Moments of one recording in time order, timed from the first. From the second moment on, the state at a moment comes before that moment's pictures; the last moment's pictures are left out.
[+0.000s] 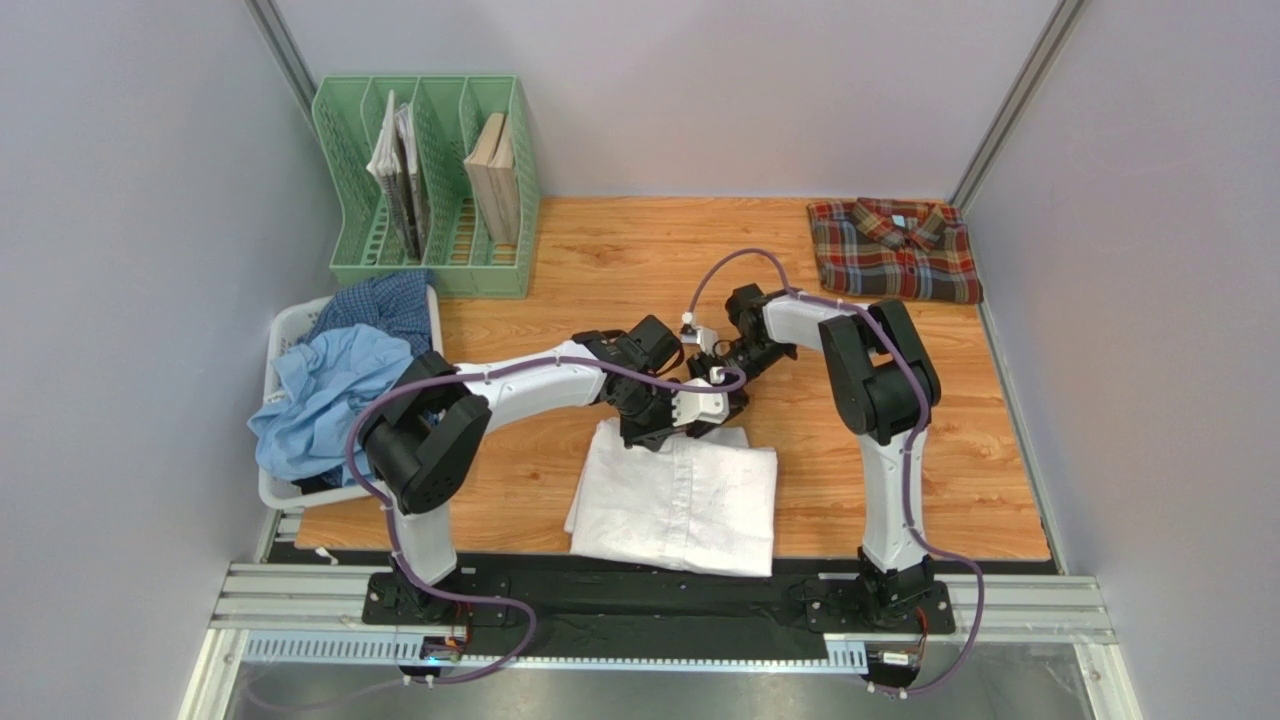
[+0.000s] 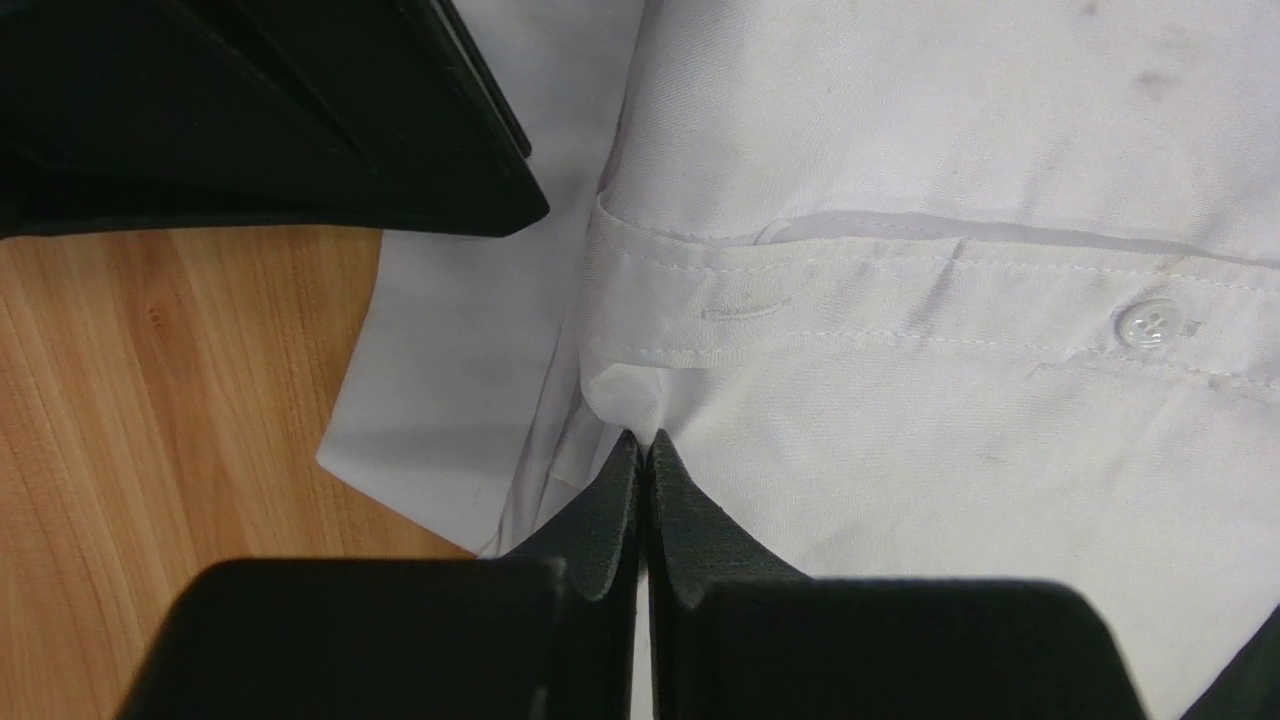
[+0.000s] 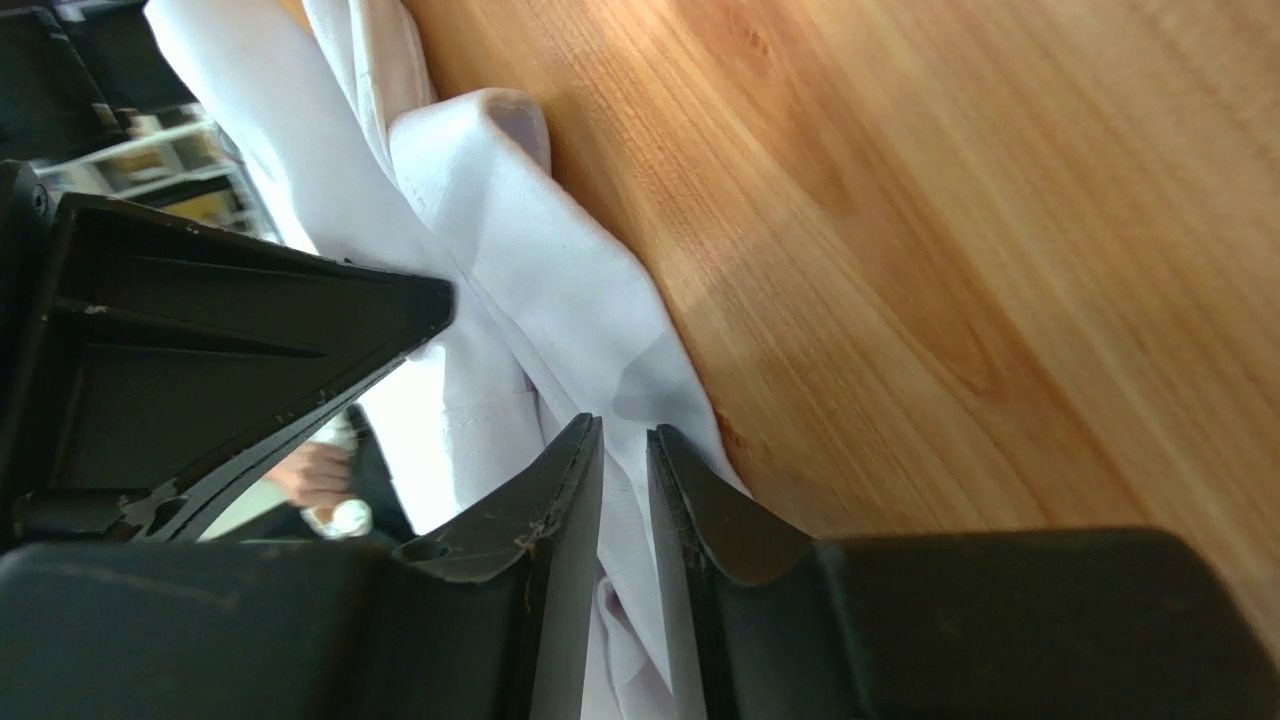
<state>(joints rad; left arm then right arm) -0.83 1.84 1.23 -0.61 0.41 0.64 0.38 2.14 1.38 -0.84 -0.87 -0.16</state>
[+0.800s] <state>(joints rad) -0.73 1.82 1.30 -0.57 0.38 0.57 0.37 2.17 1.45 -0.91 -0.88 -0.20</state>
